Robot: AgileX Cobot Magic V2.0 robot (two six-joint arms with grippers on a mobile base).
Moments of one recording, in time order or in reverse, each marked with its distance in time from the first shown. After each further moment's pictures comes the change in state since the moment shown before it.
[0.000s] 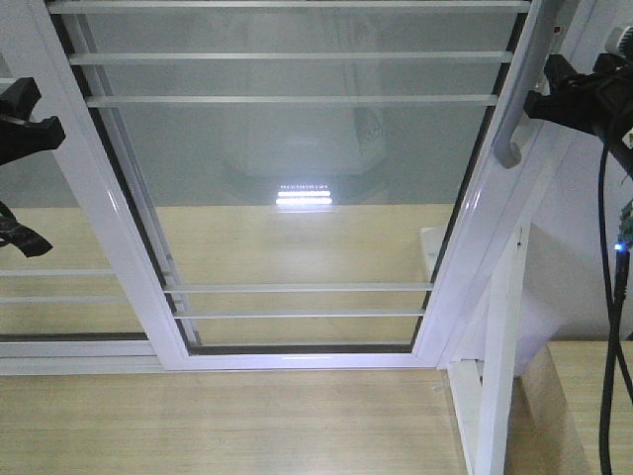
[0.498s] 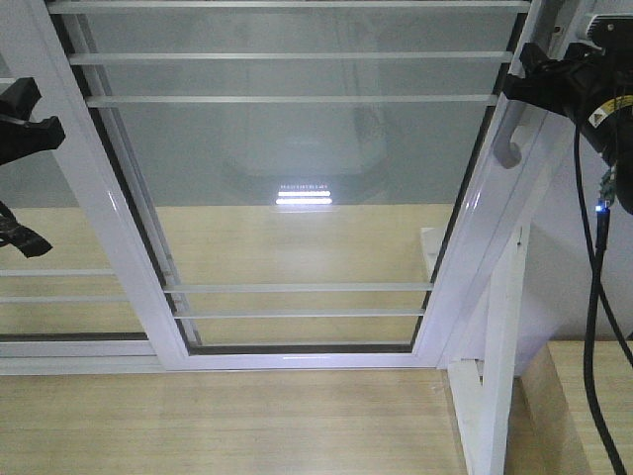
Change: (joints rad) left arm 0.000 0.000 0.000 0.000 0.000 0.000; right arm 0.000 0.186 -0.170 -0.034 -0.038 0.064
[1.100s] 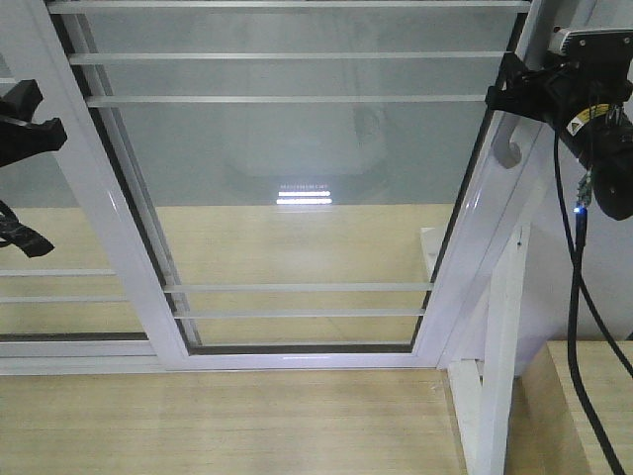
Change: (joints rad) left arm 0.000 0.011 0.000 0.000 -0.001 0.000; right arm 0.012 0.111 -0.045 -0.057 -0.081 0.004
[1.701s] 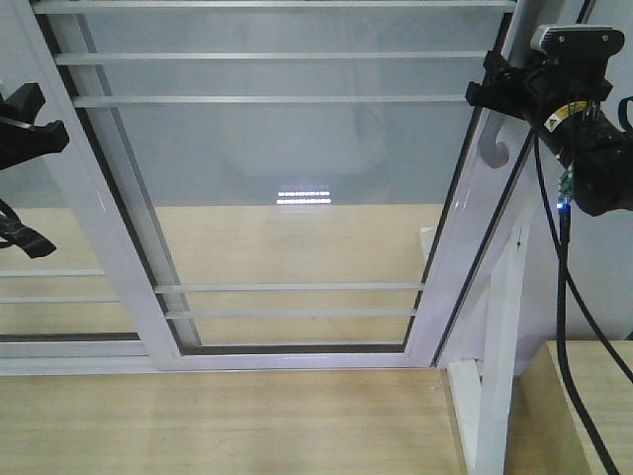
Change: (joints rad) left arm 0.000 0.009 0.000 0.000 0.000 -0.006; right arm 0.083 0.009 -0.022 0.063 0.021 -0.002
